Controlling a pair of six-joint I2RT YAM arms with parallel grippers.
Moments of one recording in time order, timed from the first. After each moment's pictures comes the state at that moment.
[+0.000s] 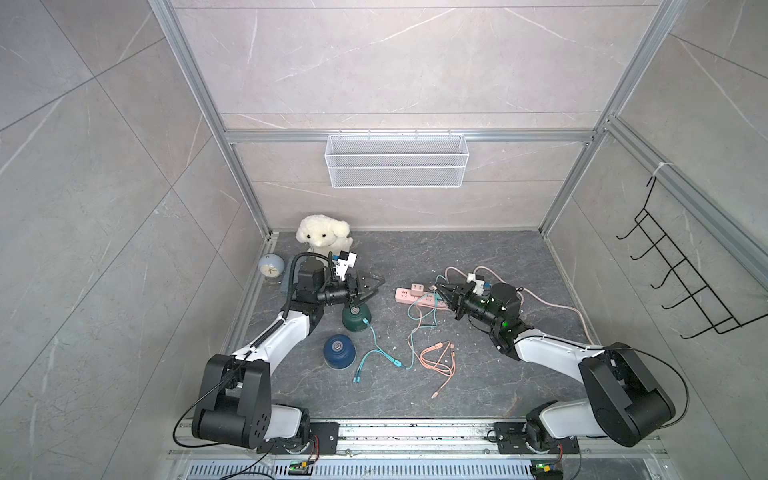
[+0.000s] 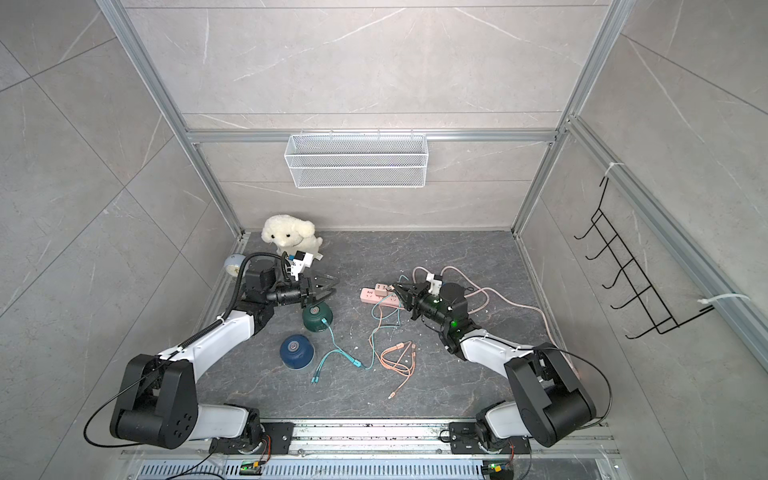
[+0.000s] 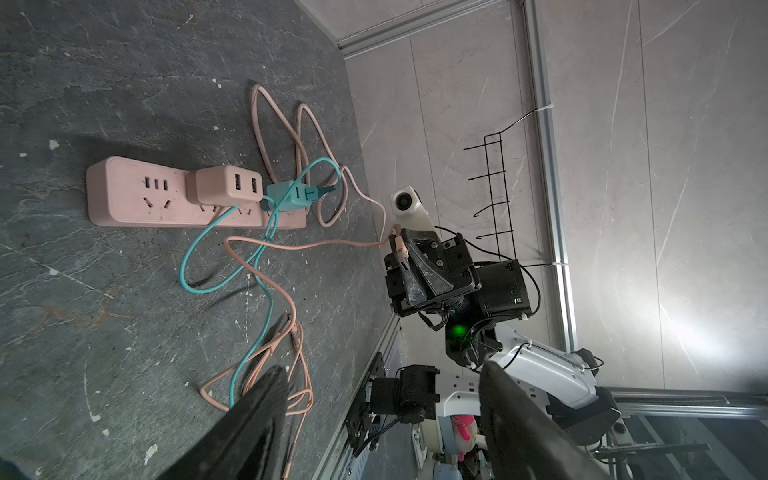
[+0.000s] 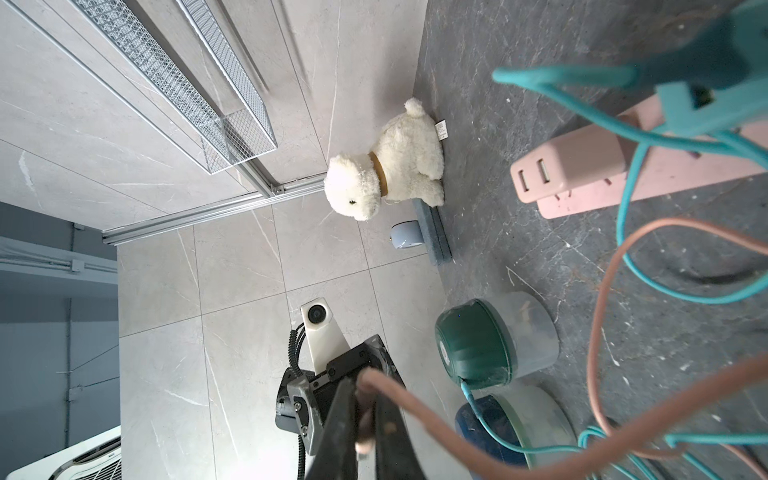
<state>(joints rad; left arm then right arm) -0.21 1.37 0.78 0.21 1.05 -0.92 0.41 1.42 0.55 0.76 -0.48 1.71</state>
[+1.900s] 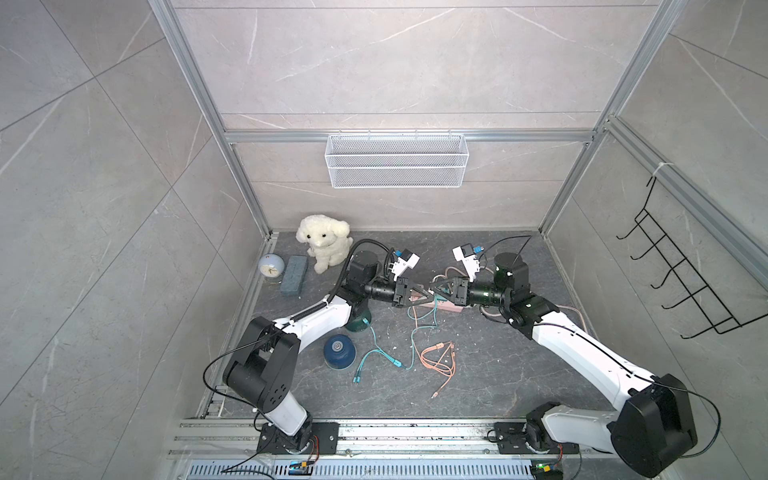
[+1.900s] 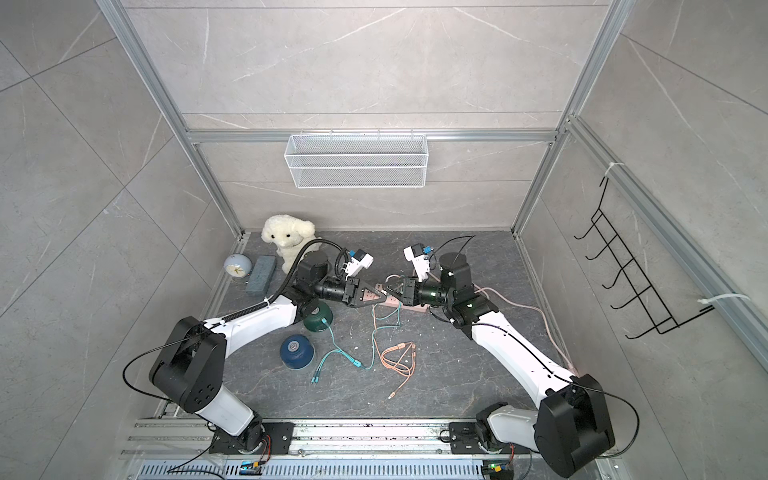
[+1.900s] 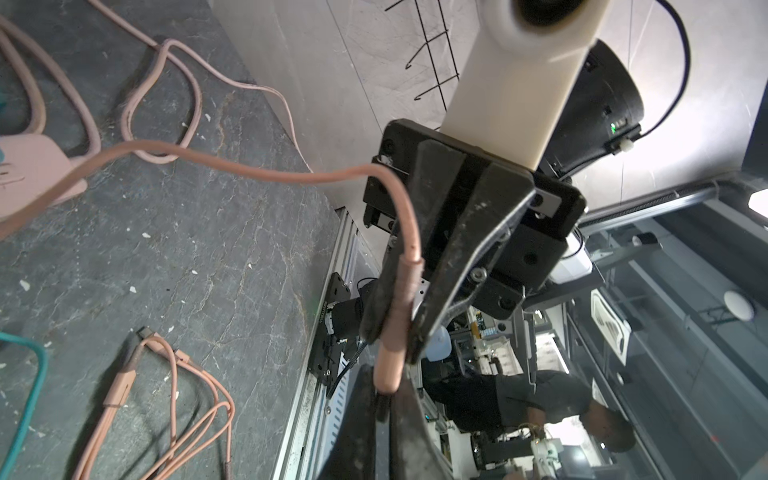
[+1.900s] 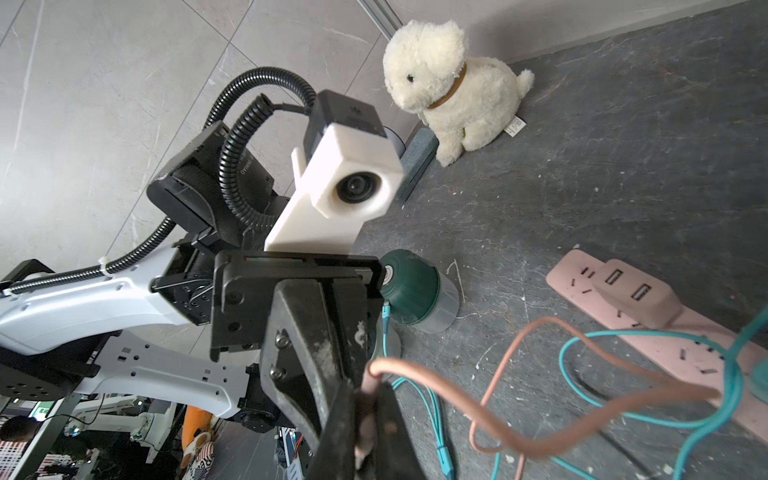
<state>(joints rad) -0.57 1.62 1.01 0.37 1.19 -0.89 0.41 1.27 0.92 0.00 -0.78 0.56</state>
